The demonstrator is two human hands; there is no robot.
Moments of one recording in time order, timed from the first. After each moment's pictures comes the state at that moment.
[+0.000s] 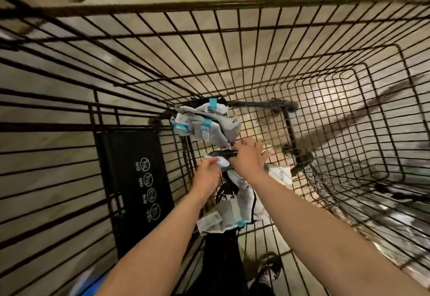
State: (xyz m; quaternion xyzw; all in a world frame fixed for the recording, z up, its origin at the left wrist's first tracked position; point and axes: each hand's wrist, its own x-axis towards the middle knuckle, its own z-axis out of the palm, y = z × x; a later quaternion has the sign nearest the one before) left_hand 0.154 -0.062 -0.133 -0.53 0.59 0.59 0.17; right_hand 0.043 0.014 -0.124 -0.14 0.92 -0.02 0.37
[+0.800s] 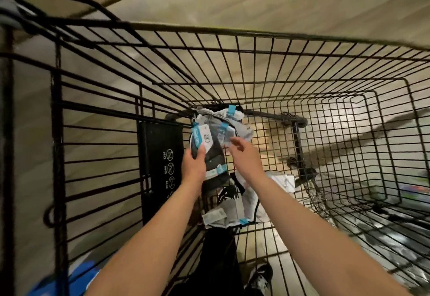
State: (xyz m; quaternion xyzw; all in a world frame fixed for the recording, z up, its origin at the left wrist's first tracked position) left_hand 0.167 -0.118 -0.072 -0.64 0.50 0.58 -0.02; right_hand 0.057 -0.023 -0.056 -0.05 0.83 -0.37 0.40
